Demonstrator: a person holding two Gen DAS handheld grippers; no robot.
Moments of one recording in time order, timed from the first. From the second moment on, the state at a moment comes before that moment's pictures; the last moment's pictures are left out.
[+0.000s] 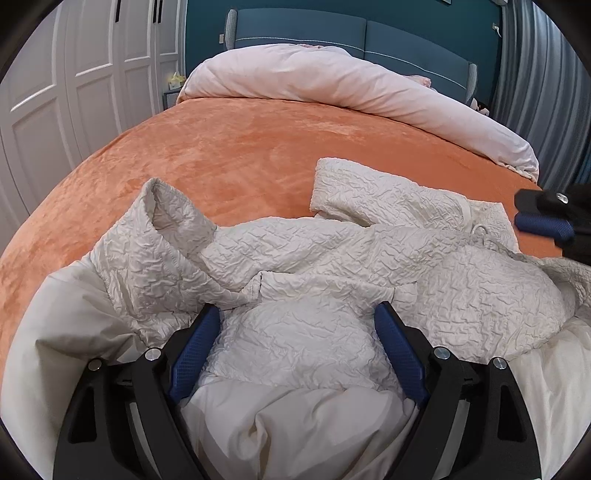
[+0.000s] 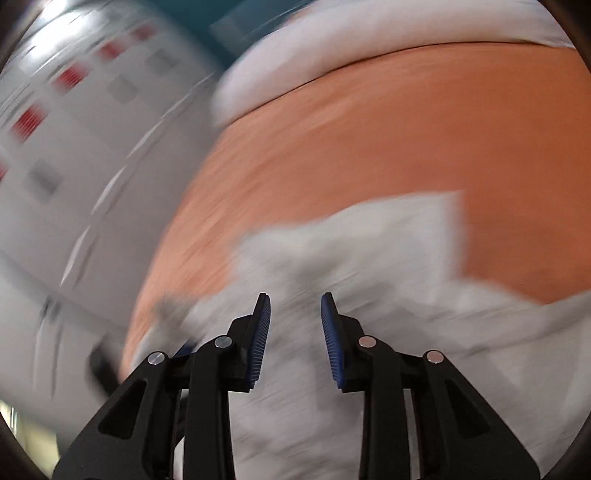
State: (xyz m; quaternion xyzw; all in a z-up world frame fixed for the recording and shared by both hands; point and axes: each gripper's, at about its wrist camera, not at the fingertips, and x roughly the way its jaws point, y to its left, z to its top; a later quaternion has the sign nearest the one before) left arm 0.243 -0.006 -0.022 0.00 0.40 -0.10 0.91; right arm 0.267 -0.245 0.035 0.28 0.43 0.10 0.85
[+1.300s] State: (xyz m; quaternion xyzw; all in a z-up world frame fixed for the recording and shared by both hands) left arm 0.243 -0.009 -0.023 0.01 0.40 -0.09 0.91; right arm 0.275 -0.178 0.010 0.18 0.53 0.11 0.82
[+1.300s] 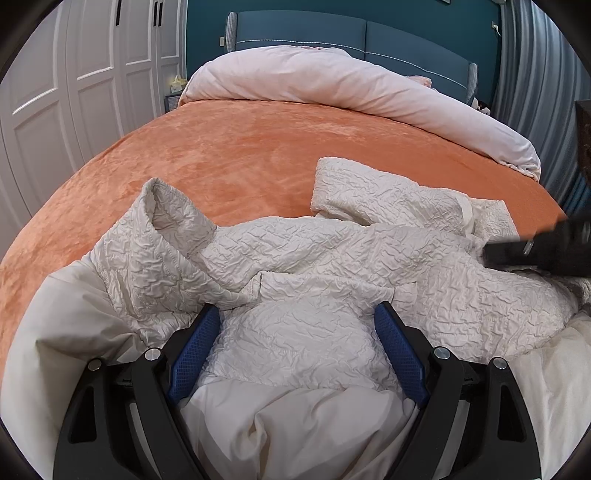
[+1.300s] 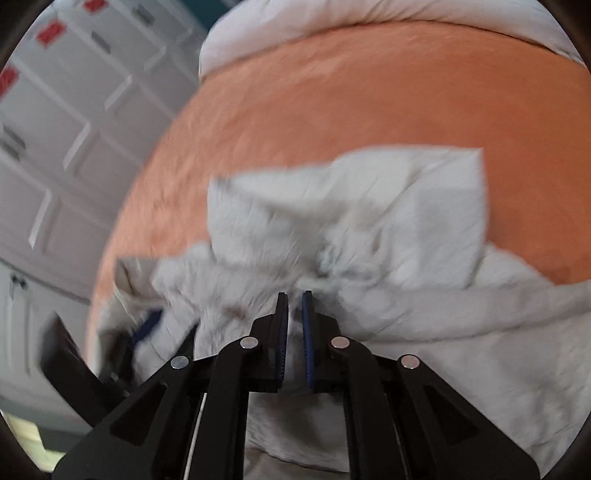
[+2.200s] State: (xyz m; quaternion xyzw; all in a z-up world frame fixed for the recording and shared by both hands) left arm 0.317 0.065 -0.040 -0.04 0.46 0.01 0.89; right arm 0.218 -0.292 -0.014 0.19 0.45 -0.06 0.87
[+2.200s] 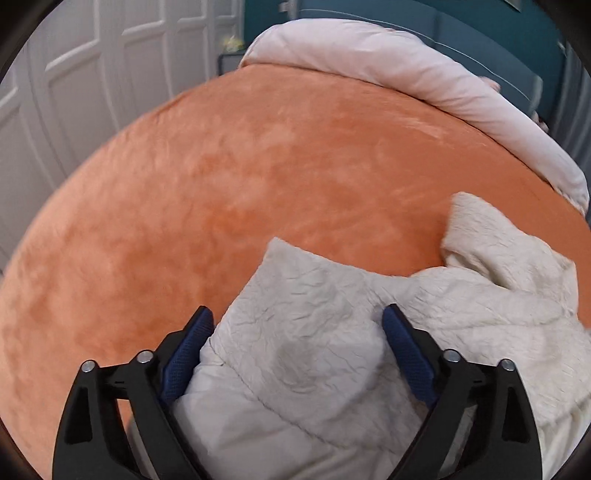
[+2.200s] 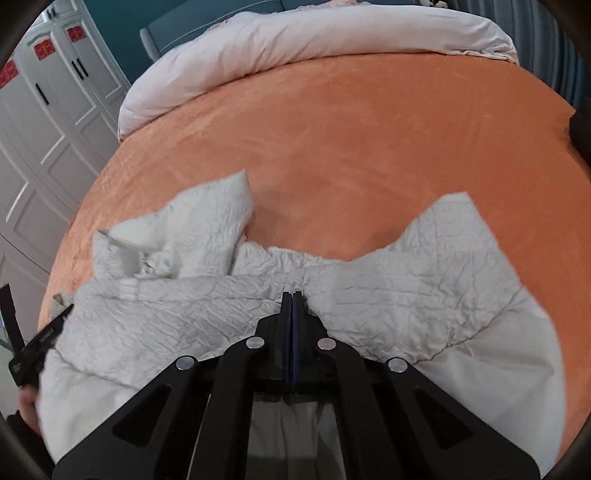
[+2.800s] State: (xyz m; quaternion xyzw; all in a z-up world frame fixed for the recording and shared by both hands) left arm 0.287 0.056 -0.012 0.01 0.46 0.05 0.89; right arm 0.187 -0.266 0.028 0.19 0.43 -0.07 0.88
